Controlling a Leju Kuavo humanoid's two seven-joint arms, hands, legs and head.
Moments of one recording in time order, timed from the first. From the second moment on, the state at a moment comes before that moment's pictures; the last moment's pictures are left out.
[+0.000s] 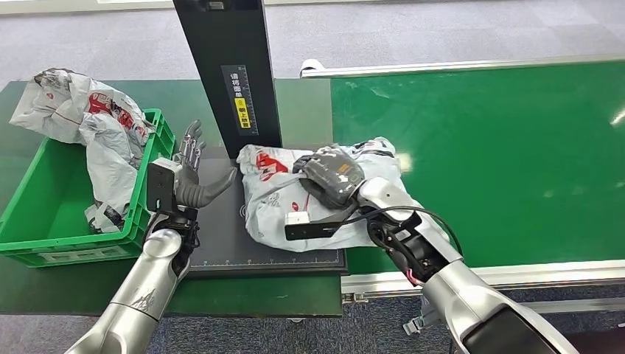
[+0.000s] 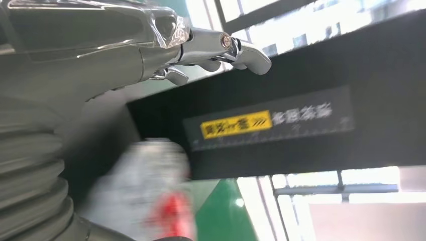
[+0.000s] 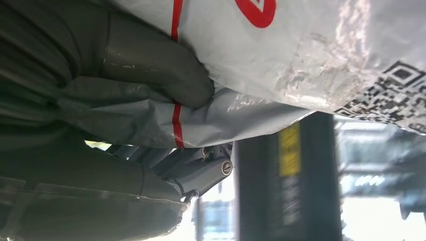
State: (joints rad) left arm -0.54 -0.03 -0.25 -1.00 0.03 0.12 -0.51; right arm -0.83 0.02 0.83 -0.77 0.95 -0.24 -0.43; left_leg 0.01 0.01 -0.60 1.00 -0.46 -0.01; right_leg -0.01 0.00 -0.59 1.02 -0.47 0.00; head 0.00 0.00
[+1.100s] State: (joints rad) left arm -0.57 -0.06 -0.23 -0.99 0.16 0.25 -0.59; right arm -0.71 0.08 0.77 -0.76 0.43 -0.64 -0.65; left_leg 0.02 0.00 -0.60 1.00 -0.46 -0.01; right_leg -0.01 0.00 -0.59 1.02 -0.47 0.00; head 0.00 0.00
